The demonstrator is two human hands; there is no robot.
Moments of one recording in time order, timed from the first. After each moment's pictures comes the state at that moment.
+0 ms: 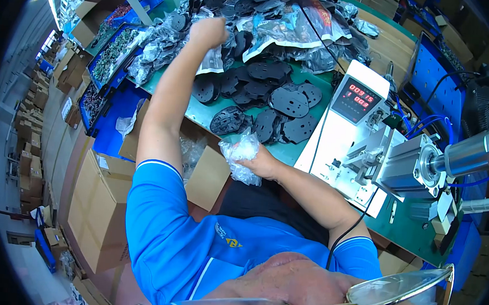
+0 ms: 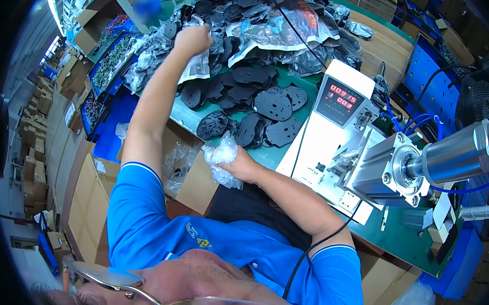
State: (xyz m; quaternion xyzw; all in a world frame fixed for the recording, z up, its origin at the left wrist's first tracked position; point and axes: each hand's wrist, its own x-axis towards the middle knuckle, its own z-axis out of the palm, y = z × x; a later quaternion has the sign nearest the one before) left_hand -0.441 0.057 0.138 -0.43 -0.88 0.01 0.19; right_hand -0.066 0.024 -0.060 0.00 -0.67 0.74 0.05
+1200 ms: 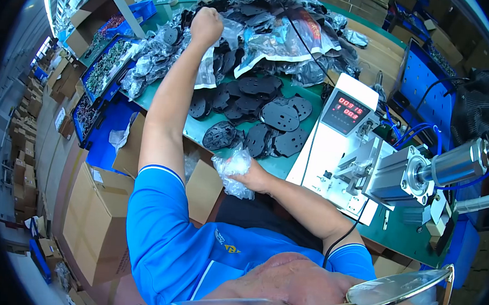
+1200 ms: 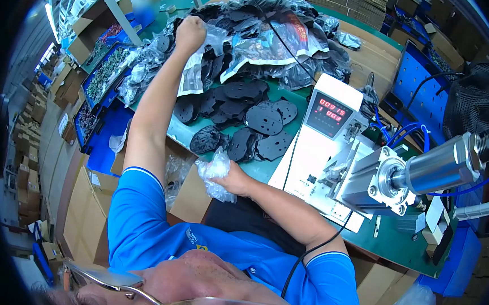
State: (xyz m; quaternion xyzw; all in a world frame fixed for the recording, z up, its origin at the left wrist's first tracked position) left_hand -0.465 0.105 0.153 -0.39 -0.81 -0.30 0.31; right_hand -0.064 0.022 -0.055 0.00 -0.66 0.75 0.06
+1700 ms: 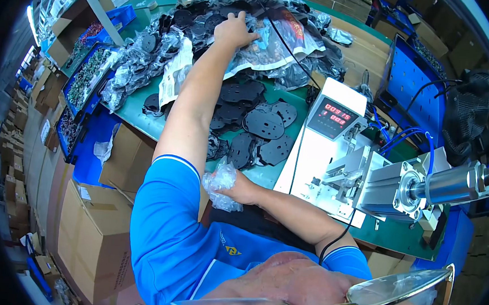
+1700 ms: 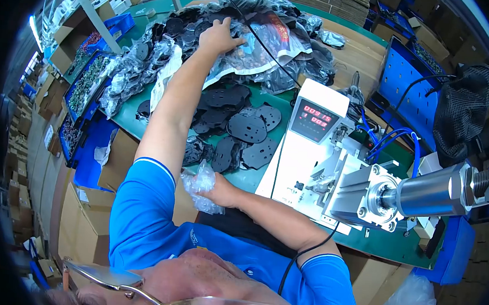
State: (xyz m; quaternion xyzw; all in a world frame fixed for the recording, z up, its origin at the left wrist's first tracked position) left_hand -0.403 0.223 0.131 -0.42 -0.89 -0.12 0.12; right_hand -0.062 0.024 -0.049 0.00 -0.70 0.72 0.04
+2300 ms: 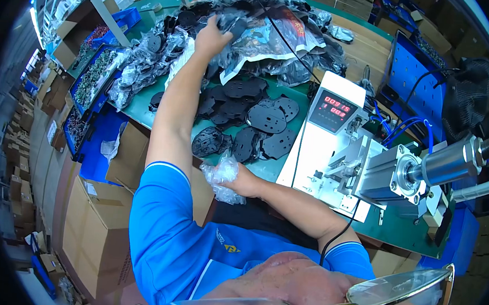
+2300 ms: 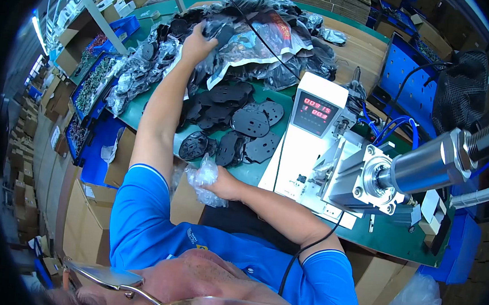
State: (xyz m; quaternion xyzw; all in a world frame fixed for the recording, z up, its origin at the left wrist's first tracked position) left_hand -0.444 0.151 0.112 -0.40 -0.86 -0.30 0.15; right_hand -0.068 0.022 -0.064 0.02 -0.70 0.71 0.07
